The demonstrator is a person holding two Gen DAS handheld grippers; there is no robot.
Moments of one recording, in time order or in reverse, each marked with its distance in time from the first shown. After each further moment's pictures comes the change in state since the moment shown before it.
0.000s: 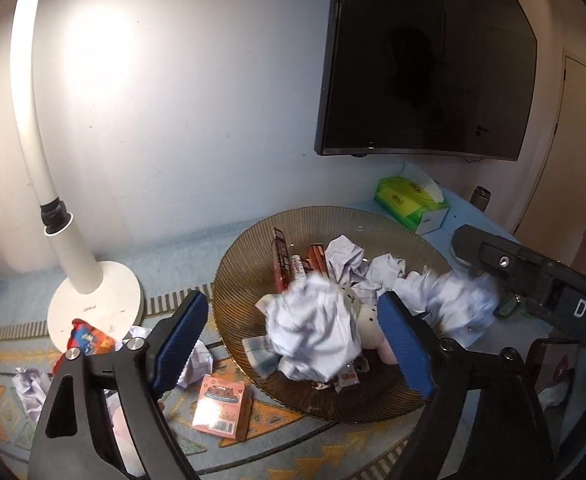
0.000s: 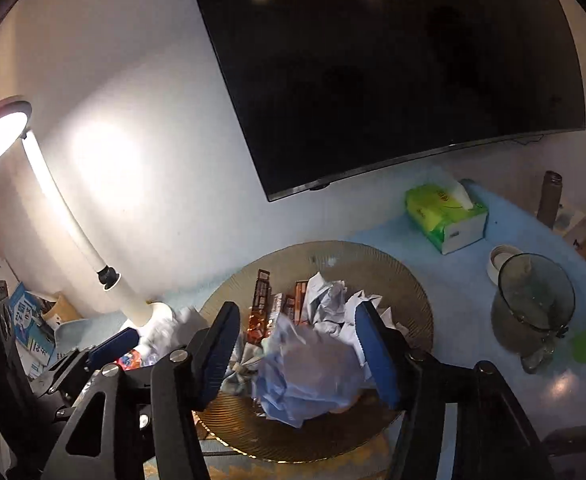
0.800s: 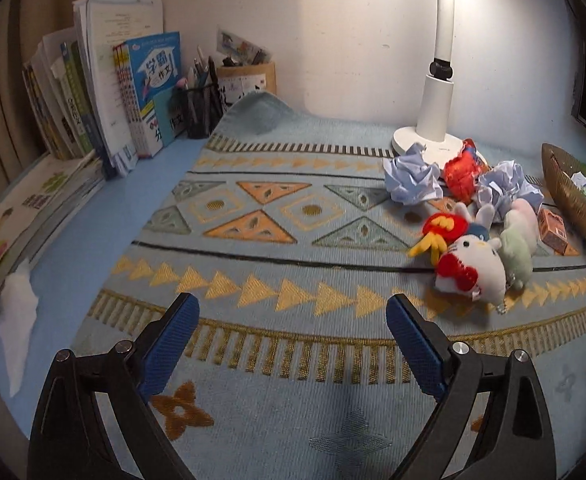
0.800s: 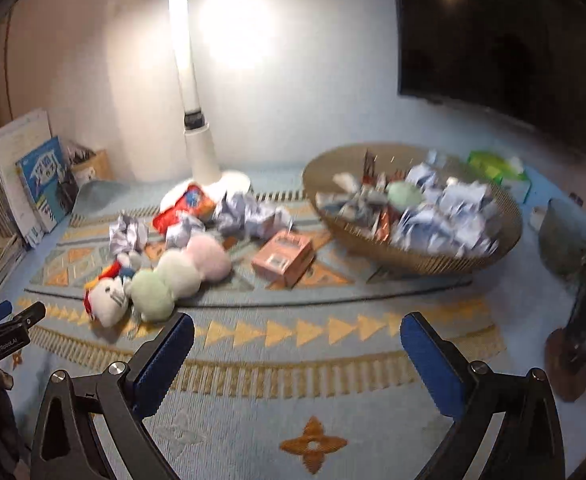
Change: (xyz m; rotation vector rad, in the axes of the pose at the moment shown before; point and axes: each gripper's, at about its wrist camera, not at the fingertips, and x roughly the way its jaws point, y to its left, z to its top) left arm -0.139 0.258 -0.210 -0.295 0.103 0.531; right arm -0.012 0.128 -0.175 -0.267 0.149 0.023
